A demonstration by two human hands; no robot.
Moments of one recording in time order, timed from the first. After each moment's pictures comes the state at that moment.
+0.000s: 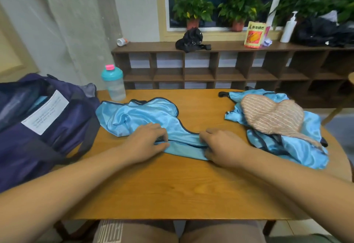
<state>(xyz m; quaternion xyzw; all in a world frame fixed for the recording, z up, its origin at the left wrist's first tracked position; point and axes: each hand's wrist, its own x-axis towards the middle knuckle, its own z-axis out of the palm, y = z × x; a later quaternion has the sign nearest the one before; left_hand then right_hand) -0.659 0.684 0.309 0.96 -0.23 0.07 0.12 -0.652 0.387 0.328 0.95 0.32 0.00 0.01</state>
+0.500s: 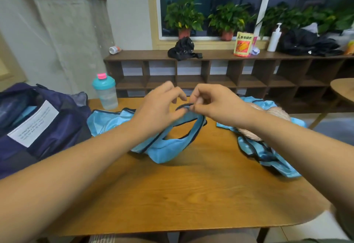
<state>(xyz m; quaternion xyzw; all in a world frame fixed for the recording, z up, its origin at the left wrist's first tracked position) -0.641 0.617 0.419 0.90 -0.27 0.29 0.20 -0.637 0.393 0.456 0.89 0.29 0.05 -0.36</state>
